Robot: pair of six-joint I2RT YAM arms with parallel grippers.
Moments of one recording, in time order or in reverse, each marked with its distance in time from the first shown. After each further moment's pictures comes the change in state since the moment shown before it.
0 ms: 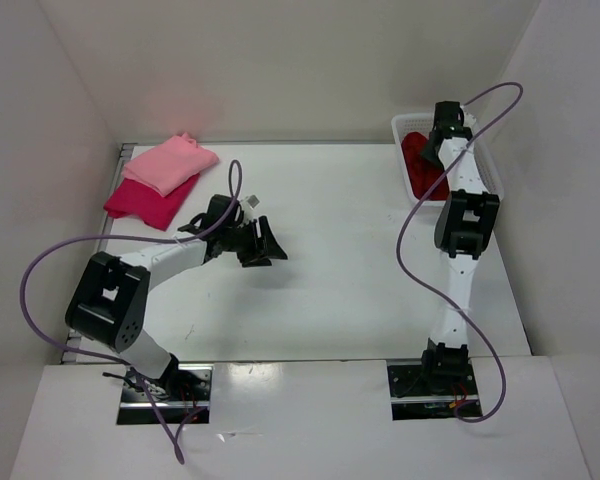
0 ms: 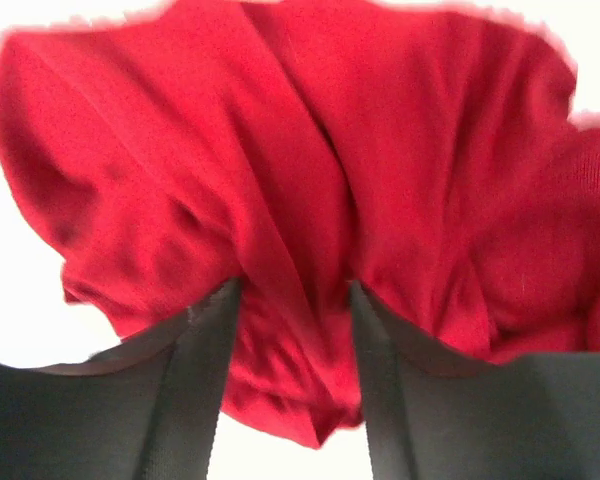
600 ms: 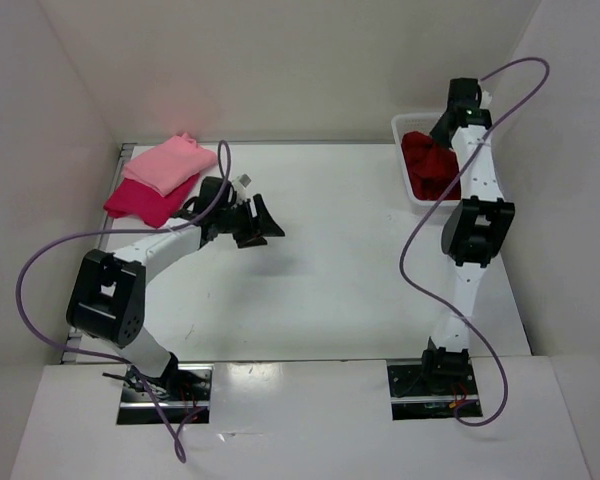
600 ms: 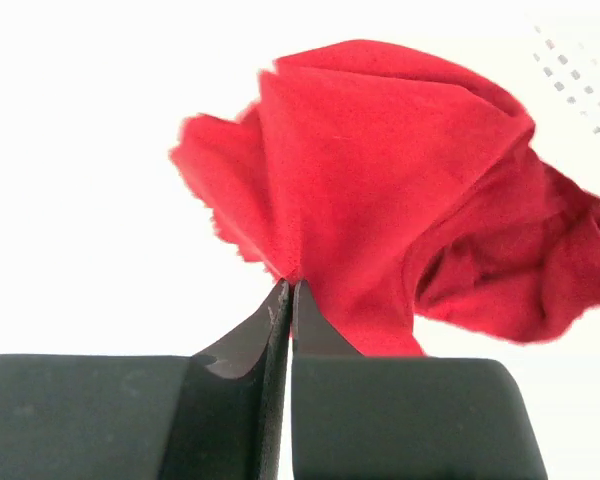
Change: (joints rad) left arm 0.053 0.028 0.114 -0.043 -0.007 -0.006; right arm -0.001 -0.103 0.120 -0.113 -0.063 0.004
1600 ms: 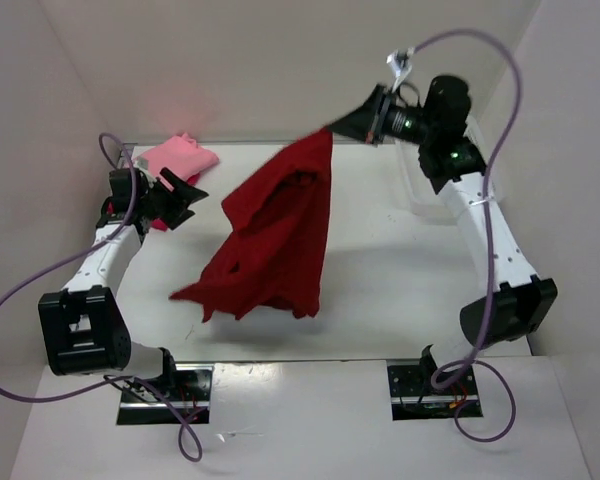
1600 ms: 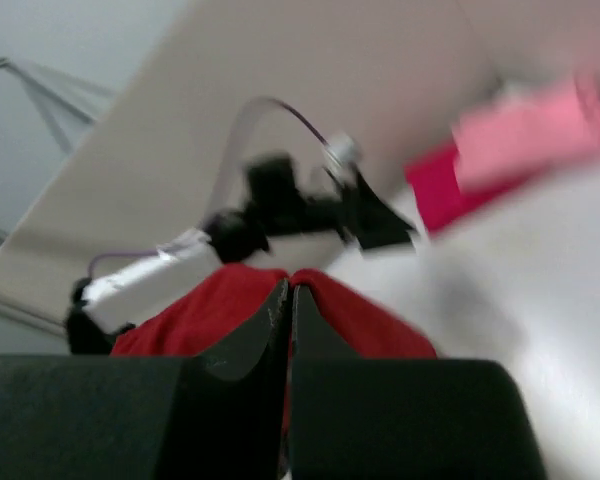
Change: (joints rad) left arm 0.483 -0.185 0.008 -0.012 -0.062 -0.109; right arm 0.376 -0.787 -0.491 0.642 -1.081 0.290
